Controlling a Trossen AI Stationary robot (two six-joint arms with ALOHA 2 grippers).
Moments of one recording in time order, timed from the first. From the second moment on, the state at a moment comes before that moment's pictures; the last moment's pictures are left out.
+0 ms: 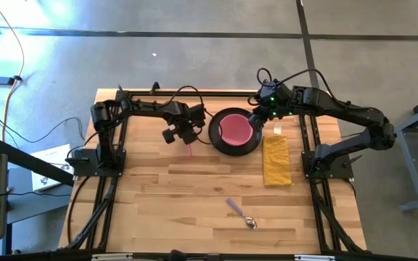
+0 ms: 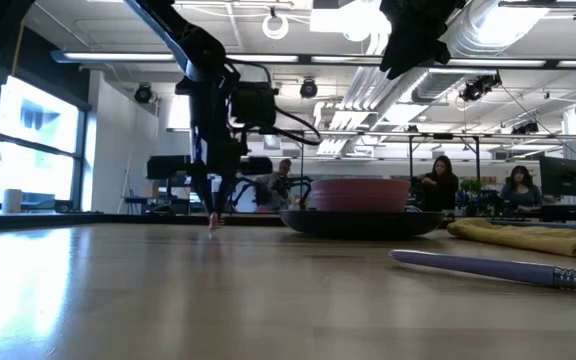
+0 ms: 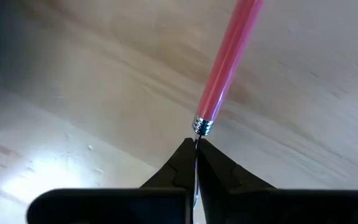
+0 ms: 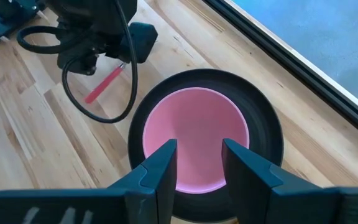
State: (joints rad) left arm 0.49 1.90 1.22 -0.76 -0.06 1.47; right arm -0.32 1.27 1.33 -0.92 0.10 0.35
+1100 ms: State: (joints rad) left arm 0.46 1.90 1.22 -0.71 -0.04 1.59; right arm -0.32 1.27 1.33 -0.93 0.08 0.31
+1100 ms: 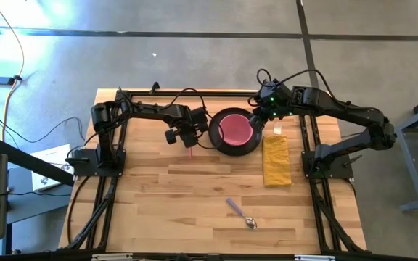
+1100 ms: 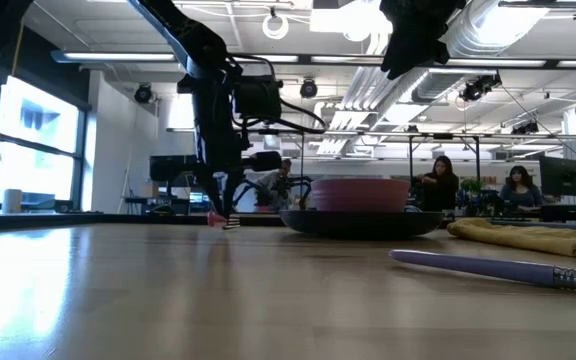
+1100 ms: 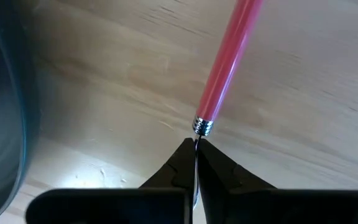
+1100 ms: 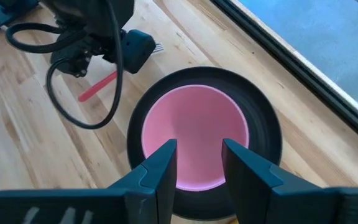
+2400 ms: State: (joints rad) left arm 0.33 1.89 1.30 -0.73 0.01 0.90; right arm -0.32 1.27 1.33 -0.93 0.05 0.29
